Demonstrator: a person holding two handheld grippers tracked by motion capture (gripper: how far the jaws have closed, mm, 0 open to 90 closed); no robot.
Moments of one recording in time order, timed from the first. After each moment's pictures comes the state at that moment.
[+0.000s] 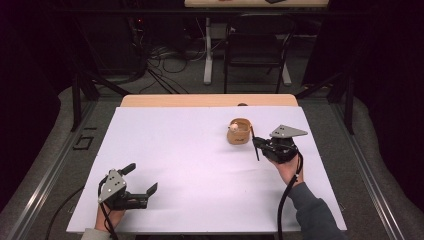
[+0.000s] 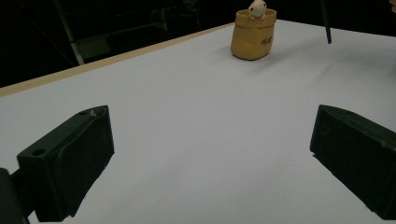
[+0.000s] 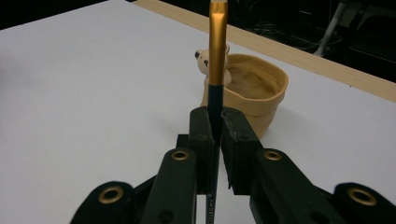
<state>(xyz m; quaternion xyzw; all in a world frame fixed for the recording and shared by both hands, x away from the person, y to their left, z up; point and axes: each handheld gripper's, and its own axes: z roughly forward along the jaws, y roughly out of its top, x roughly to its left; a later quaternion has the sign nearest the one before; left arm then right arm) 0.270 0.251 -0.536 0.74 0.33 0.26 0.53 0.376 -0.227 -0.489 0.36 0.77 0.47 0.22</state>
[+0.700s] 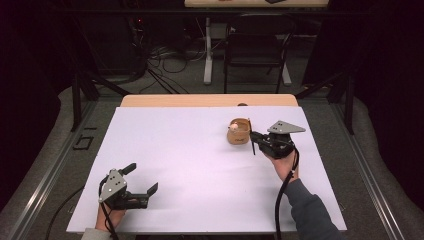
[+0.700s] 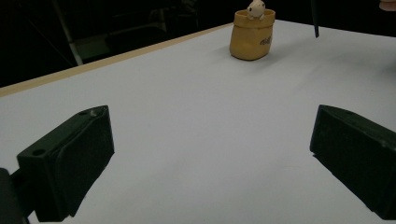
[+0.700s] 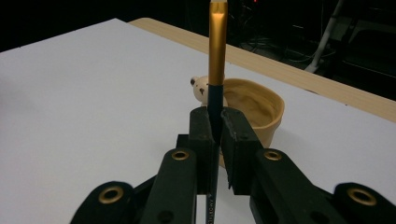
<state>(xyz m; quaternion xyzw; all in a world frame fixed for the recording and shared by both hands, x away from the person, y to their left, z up) 0.271 0.250 -0.537 0.74 0.33 0.26 0.53 0.386 -0.220 -0.483 0.37 0.75 0.49 0.23</state>
